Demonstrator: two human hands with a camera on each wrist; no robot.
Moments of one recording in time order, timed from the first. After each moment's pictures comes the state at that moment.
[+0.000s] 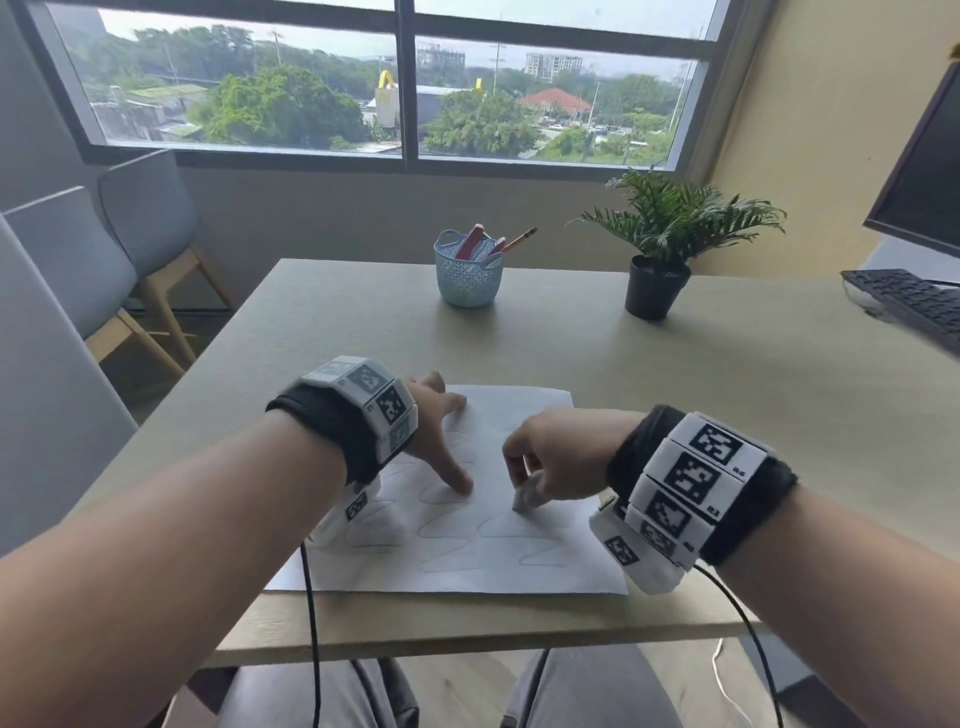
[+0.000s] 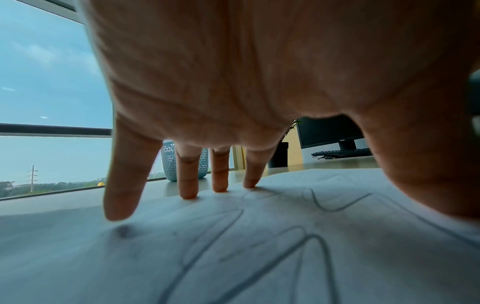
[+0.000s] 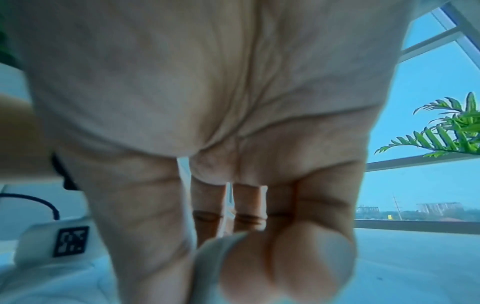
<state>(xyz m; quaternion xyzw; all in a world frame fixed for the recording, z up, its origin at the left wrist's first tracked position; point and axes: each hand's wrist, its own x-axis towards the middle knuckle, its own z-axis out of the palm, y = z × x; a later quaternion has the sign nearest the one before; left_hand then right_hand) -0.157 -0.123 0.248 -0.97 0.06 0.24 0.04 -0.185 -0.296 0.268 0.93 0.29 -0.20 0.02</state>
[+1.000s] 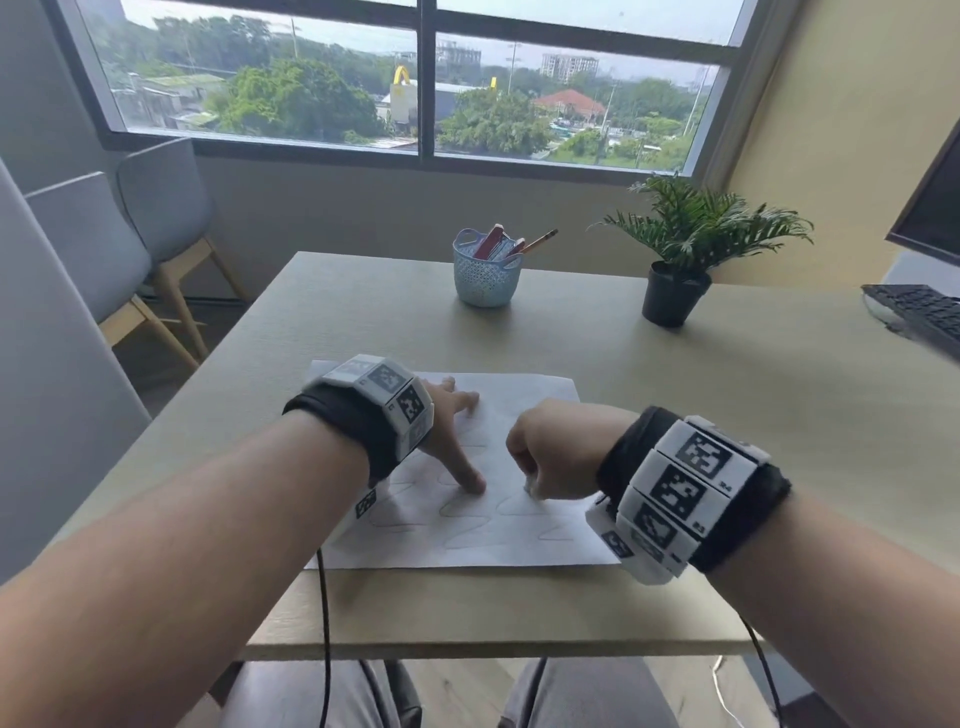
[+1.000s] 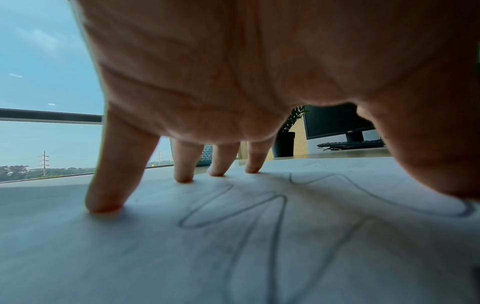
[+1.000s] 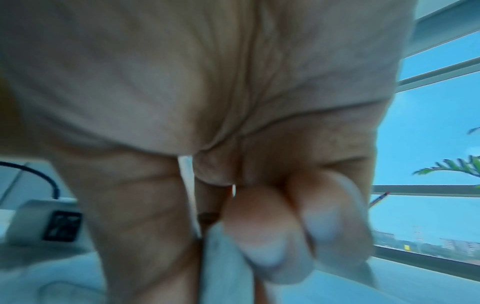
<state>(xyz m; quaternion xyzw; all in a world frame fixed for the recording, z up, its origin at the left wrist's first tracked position) -0.154 -0.116 0.247 -0.96 0.05 0.26 0.03 -0.178 -0.273 0.263 0.94 0.30 -0.16 0.09</state>
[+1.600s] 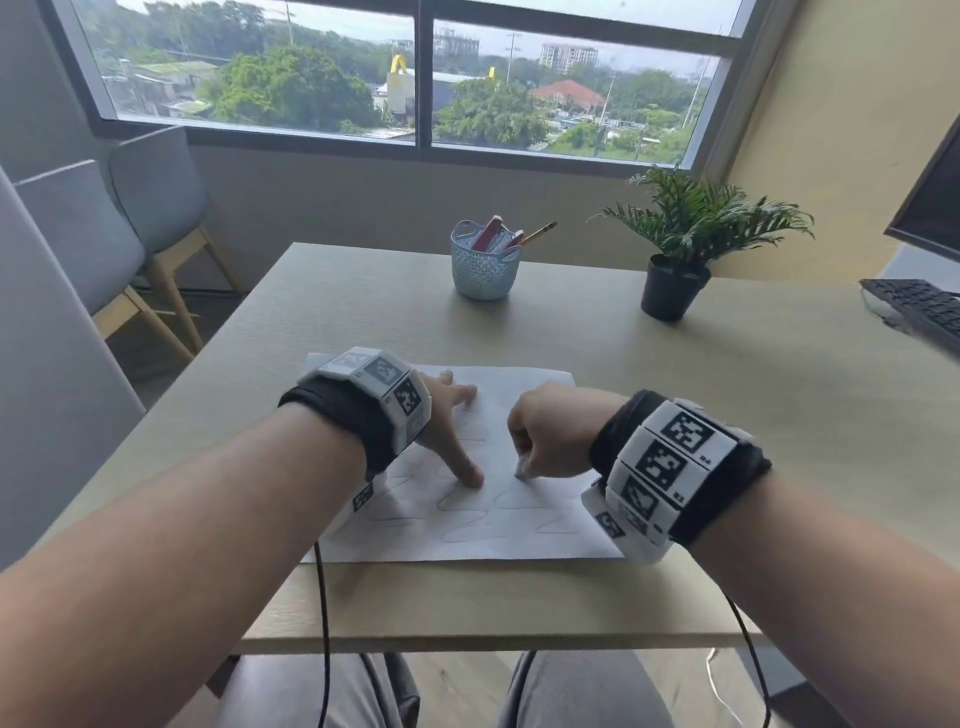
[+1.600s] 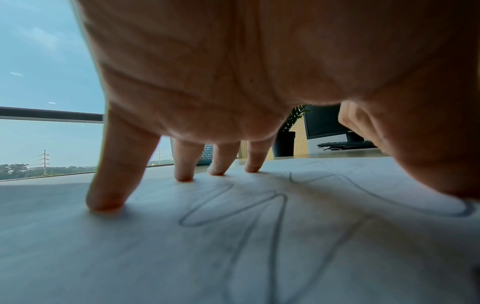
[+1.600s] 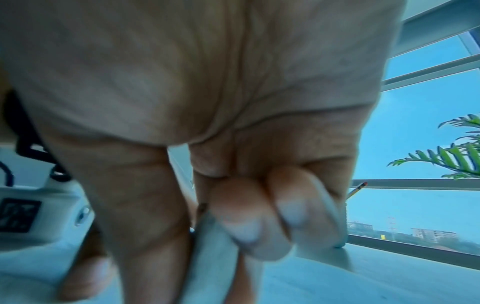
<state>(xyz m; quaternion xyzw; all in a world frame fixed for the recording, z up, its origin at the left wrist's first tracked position) -0.154 -0.116 0.248 -0.96 0.05 0.27 0.03 -0.174 -0.271 0.269 0.95 0.27 -0.17 0.06</state>
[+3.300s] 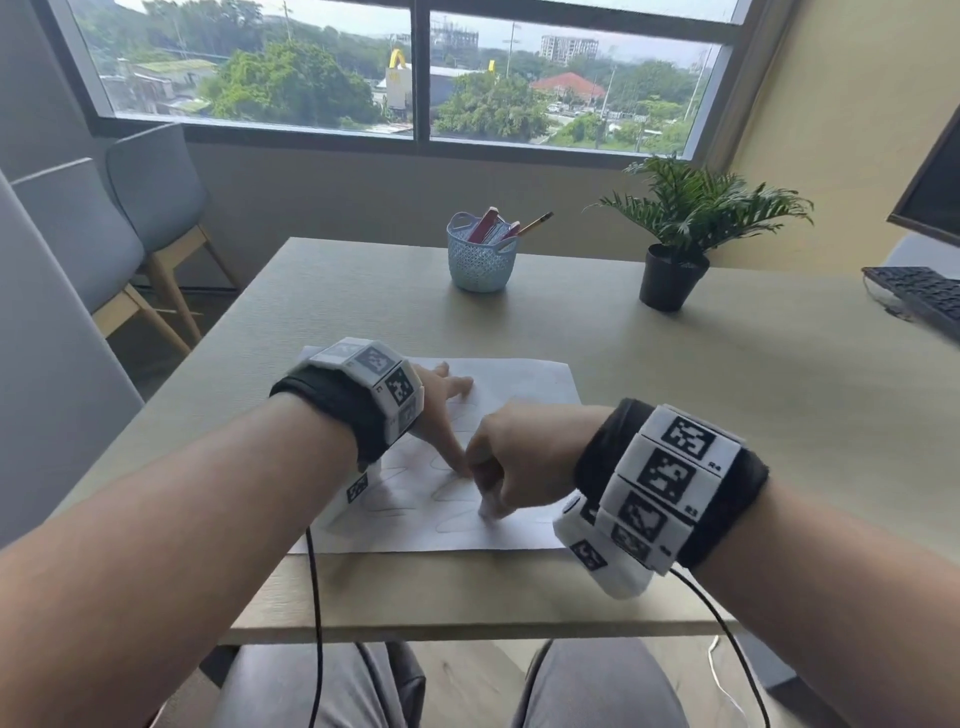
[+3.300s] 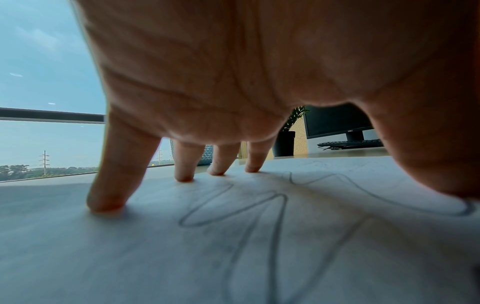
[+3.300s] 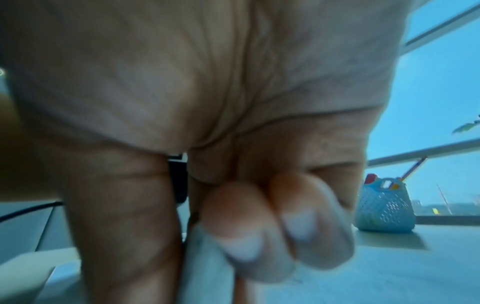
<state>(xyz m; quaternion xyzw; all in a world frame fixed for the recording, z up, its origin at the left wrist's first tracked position) -0.151 -0.118 0.244 -0.96 0.05 0.26 0.06 -0.197 -0.260 0.267 0.91 0.36 -0.21 0.02</state>
